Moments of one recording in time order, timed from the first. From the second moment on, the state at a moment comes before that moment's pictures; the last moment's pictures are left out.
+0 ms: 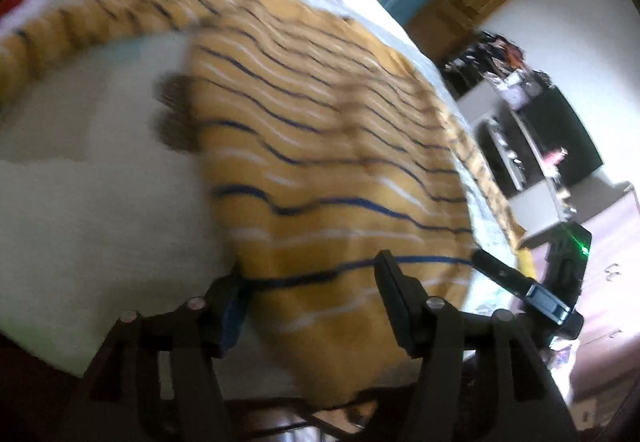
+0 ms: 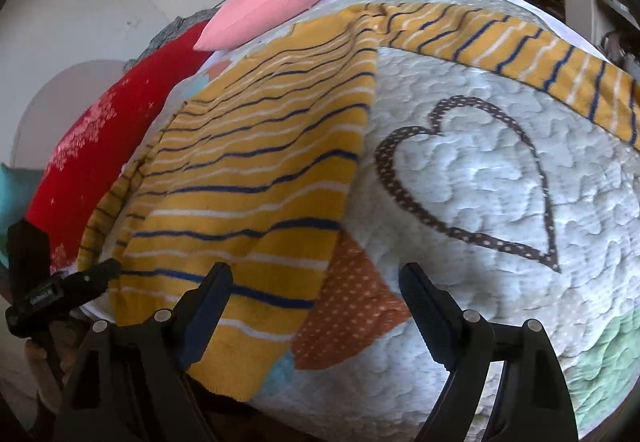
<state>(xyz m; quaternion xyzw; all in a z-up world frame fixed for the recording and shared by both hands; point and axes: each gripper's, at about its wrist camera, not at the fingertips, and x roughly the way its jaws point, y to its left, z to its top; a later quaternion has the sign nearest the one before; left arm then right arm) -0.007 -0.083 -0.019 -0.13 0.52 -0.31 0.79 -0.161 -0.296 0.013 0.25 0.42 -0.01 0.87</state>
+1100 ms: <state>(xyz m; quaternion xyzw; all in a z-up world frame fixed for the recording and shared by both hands) -0.049 -0.047 0.028 -0.03 0.48 -0.15 0.86 -0.227 -0.427 0.012 0.38 0.36 -0.19 0.83</state>
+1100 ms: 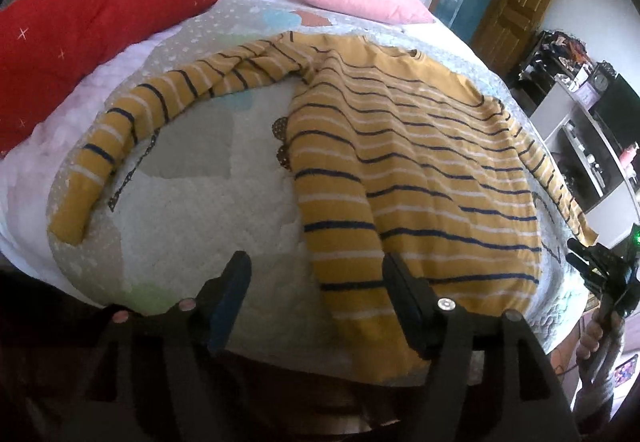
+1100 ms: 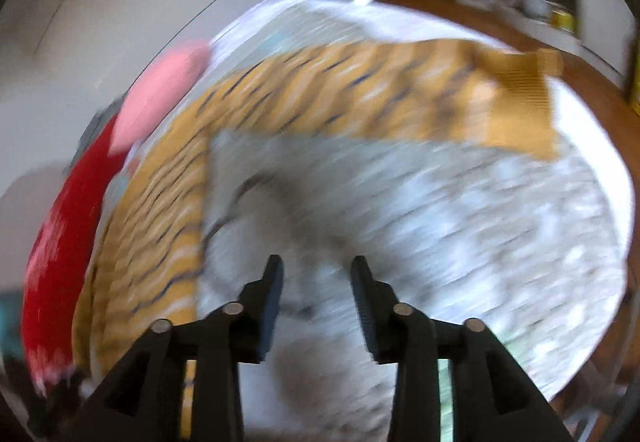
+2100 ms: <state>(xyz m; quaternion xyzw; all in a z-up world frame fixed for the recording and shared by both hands) -0.045 -0.058 0.033 -0.05 0.47 -0.17 0.86 -0.157 -0.581 0.101 0.31 0.28 -0.37 0.83</state>
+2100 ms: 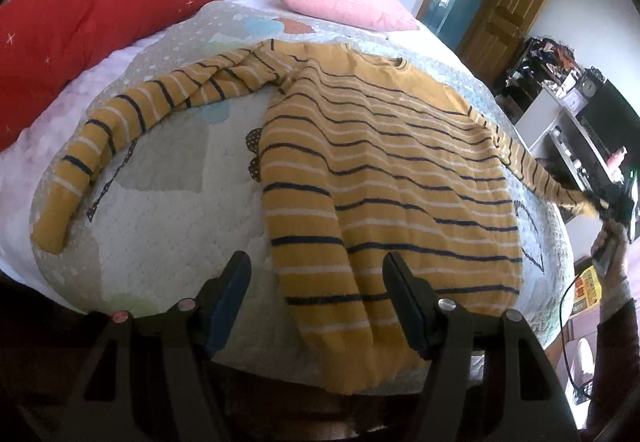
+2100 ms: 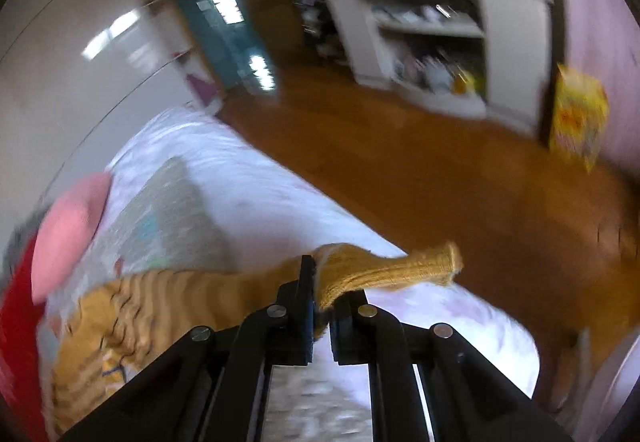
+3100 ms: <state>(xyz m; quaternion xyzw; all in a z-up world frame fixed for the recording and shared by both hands) -0.054 0.140 -0.019 -0.19 0.44 -0.06 0.87 0.228 -0.092 0.024 -0.09 0.47 -0.03 0.88</state>
